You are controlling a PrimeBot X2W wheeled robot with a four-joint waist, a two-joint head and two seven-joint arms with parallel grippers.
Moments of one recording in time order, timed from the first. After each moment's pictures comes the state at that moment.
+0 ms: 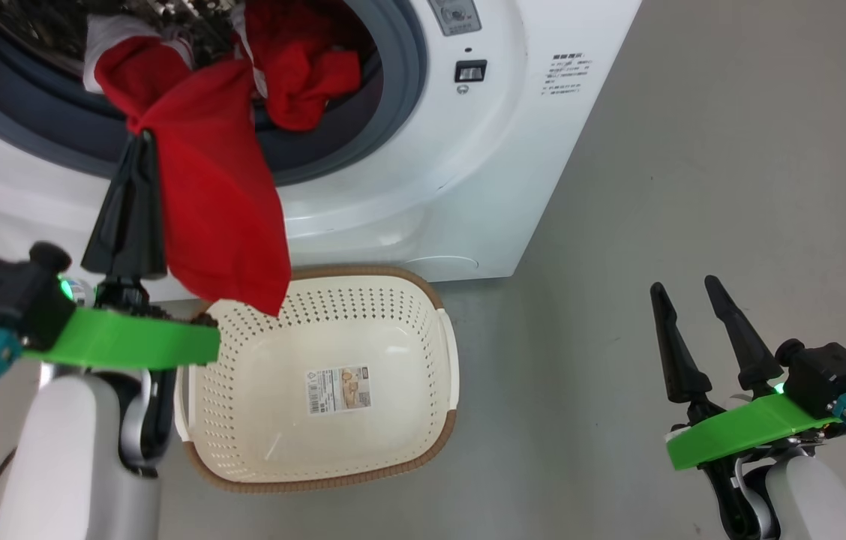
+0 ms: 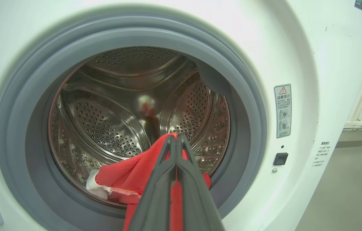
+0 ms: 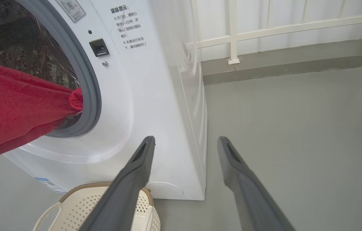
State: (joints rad) left arm -0.54 0.07 0.00 0.24 -0.24 -0.11 -0.25; right arm -0.19 -0.07 0.04 0.27 0.39 0.13 -0.26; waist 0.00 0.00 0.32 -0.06
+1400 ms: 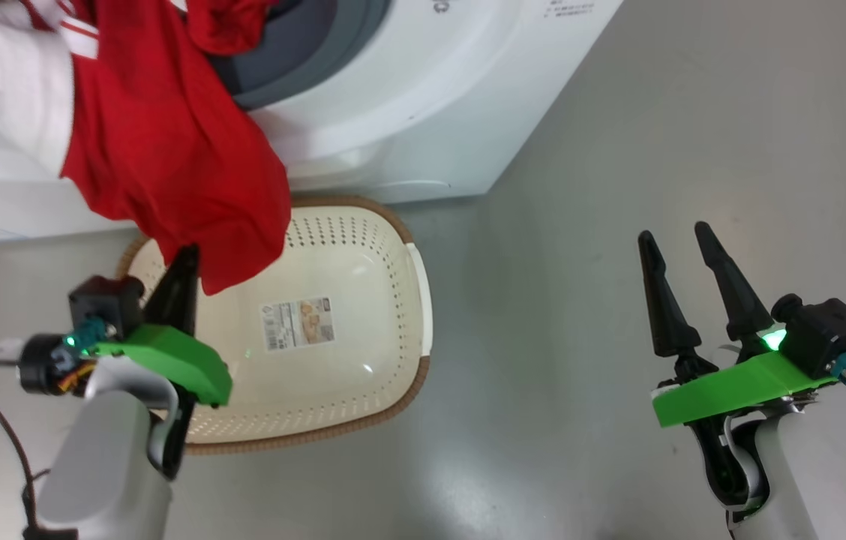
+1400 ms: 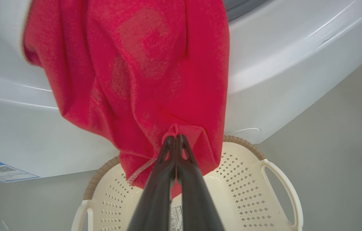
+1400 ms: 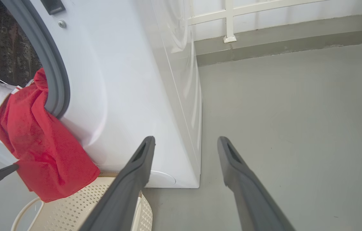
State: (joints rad) left arm -0.63 0.10 -0.08 0.79 -0.20 -0.12 -0.26; right arm -0.27 -0.05 0.06 0.24 0.40 0.13 -0.26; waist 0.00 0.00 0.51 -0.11
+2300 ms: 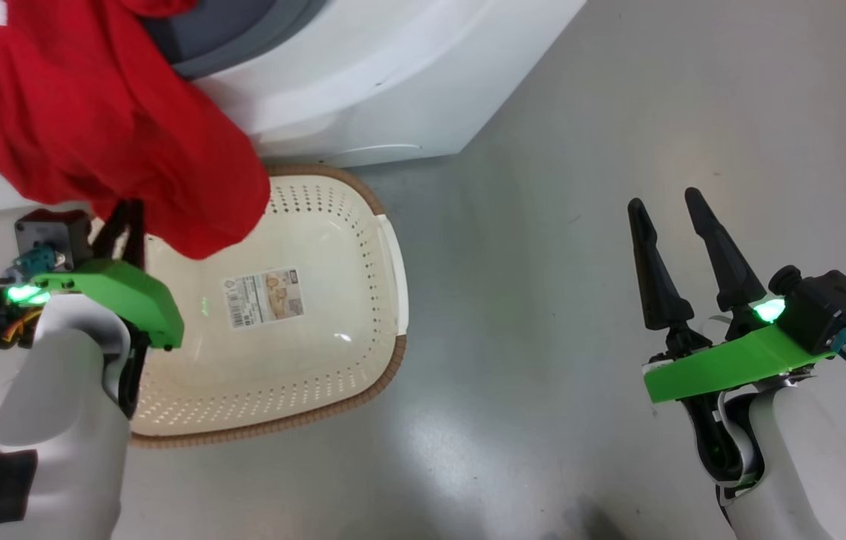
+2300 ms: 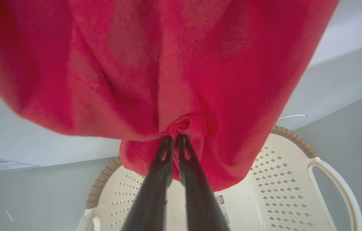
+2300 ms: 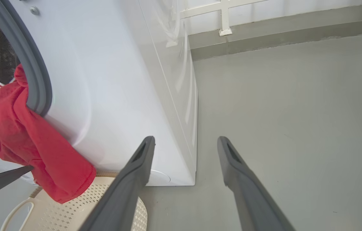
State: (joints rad) left arm -0.88 0.14 -0.05 1.12 -0.17 -0.12 -0.26; right arm -0.33 -0.05 0.09 0.23 0.43 0.13 -0.26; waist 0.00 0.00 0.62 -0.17
